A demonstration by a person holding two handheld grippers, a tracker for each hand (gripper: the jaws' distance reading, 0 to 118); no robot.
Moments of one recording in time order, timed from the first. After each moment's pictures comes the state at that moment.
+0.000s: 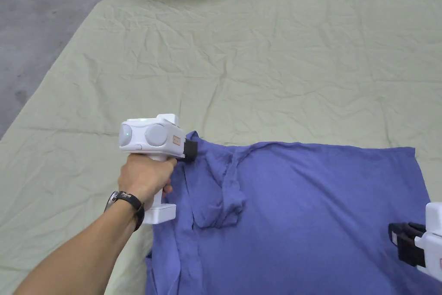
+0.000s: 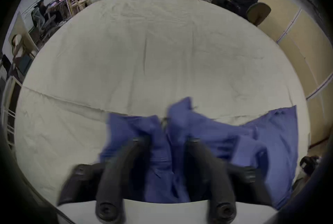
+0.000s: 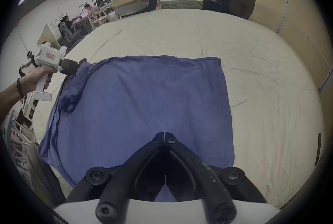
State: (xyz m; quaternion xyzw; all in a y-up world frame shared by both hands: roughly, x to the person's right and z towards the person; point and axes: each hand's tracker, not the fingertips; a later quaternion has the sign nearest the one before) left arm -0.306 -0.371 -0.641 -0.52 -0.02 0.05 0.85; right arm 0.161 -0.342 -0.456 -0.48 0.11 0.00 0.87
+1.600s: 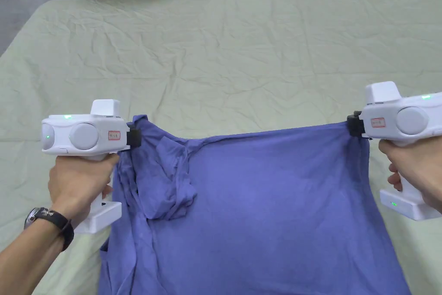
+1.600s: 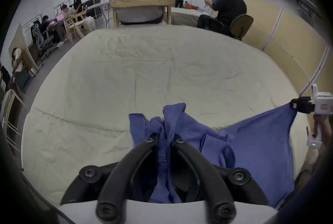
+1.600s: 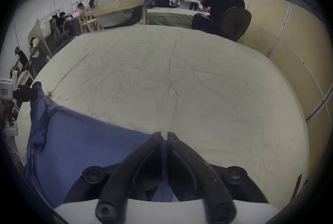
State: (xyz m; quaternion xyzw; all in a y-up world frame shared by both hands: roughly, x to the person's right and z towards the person) left arm -0.291 -0.312 -0.604 -0.43 -0.05 0.03 0.90; right arm 0.217 -0.303 -0.603 -0.44 0.06 0.06 0.90
